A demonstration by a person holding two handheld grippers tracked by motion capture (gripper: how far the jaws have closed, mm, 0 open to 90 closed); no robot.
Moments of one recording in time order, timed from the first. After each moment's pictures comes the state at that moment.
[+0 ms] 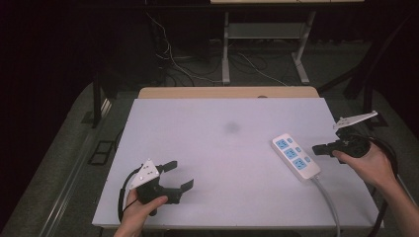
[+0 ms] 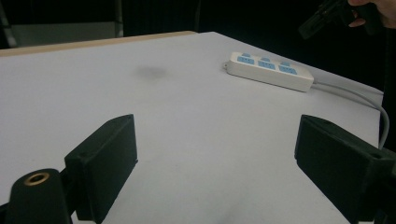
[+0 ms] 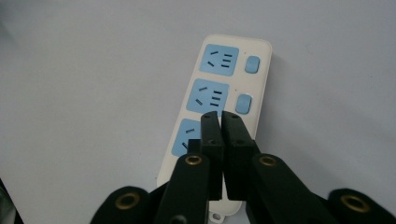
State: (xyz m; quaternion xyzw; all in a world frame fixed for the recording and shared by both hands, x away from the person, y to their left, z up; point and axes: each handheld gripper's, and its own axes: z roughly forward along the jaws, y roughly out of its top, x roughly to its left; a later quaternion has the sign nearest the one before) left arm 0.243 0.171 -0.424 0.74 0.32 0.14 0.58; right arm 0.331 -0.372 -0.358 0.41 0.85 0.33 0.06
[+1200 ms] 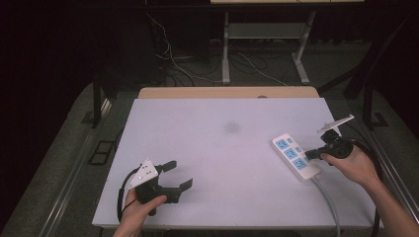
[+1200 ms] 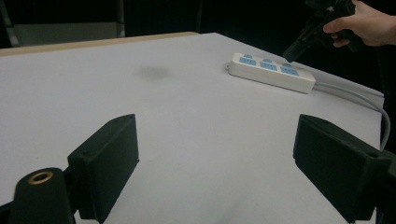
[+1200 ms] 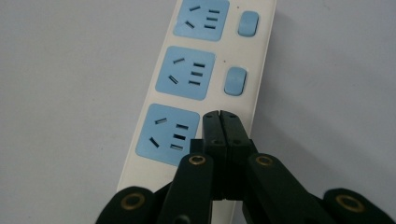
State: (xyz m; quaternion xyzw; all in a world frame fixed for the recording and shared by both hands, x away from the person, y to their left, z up) left arm 0.243 0.174 -0.424 0.73 0.32 0.14 0.58; right arm 0.352 -0.359 -0.399 0.42 0.86 0.27 0.04
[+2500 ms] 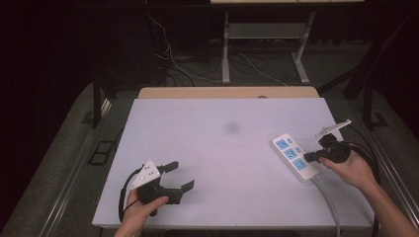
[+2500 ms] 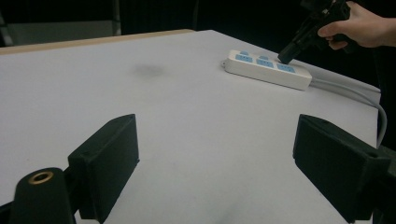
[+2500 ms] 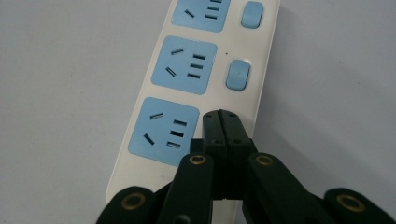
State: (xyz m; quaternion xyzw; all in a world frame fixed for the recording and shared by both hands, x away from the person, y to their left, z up) left arm 0.243 0.170 -0.425 0.74 0.31 0.14 0.58; right arm 0.347 -0.356 -0.409 0.41 0.87 0.27 0.06
